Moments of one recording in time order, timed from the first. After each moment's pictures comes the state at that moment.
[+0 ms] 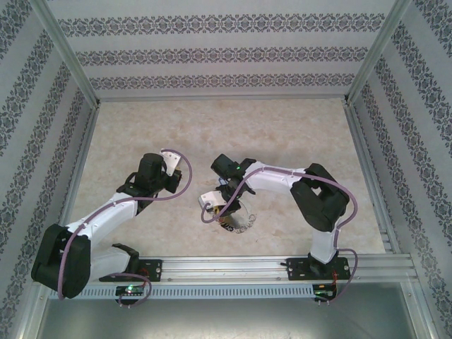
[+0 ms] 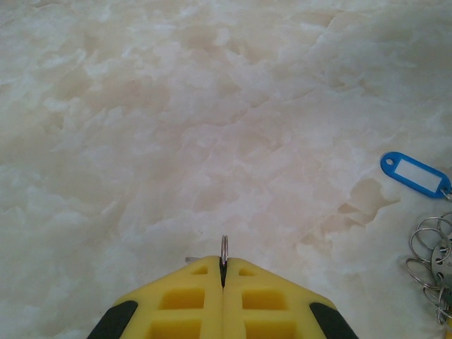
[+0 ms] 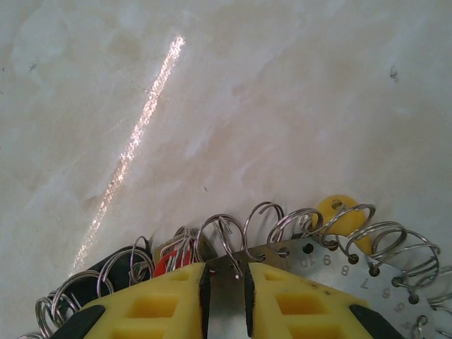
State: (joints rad) left arm -0.33 1.19 0.58 -0.06 0.05 0.10; right arm 0.82 1.88 1.20 -0.69 -0.48 -1.10
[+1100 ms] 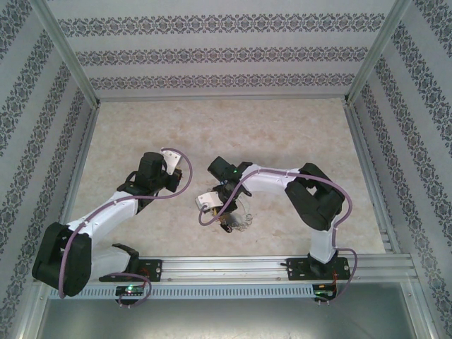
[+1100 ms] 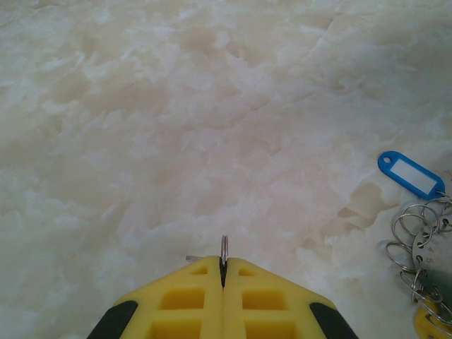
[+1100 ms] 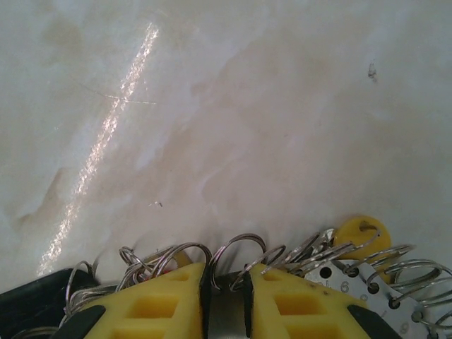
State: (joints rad) left arm -0.33 1.20 0.59 -0.06 0.05 0.10; right arm 0.84 1.90 1.18 -0.59 -0.42 -1.08
